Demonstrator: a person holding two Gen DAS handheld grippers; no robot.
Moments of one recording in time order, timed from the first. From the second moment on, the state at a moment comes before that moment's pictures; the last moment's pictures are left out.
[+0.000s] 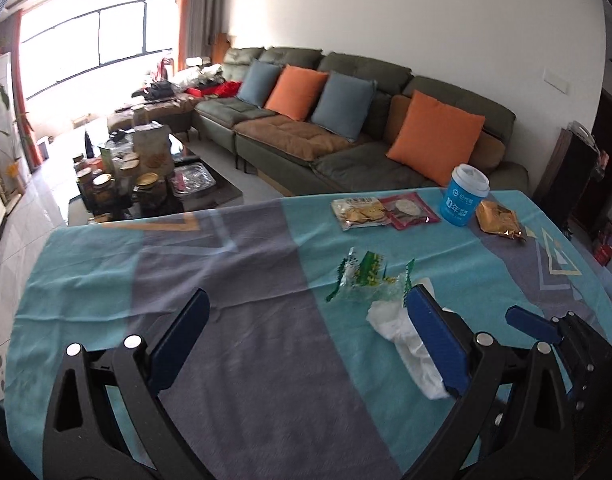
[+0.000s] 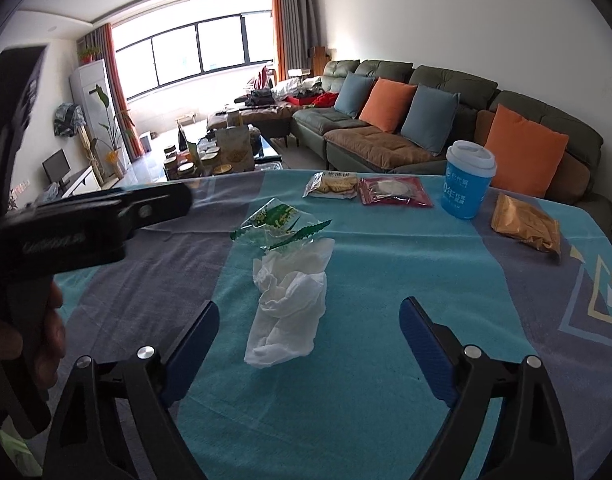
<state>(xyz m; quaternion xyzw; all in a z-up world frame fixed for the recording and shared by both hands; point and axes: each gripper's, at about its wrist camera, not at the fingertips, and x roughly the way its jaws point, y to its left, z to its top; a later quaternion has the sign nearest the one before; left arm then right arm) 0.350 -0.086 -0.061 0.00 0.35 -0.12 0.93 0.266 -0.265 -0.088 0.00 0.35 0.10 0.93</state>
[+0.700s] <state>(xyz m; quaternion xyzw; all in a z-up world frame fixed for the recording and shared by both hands) 0.427 -0.152 -0.119 0.03 0.44 -0.20 0.87 0.297 -0.252 -0.100 0.00 0.39 0.14 0.91</state>
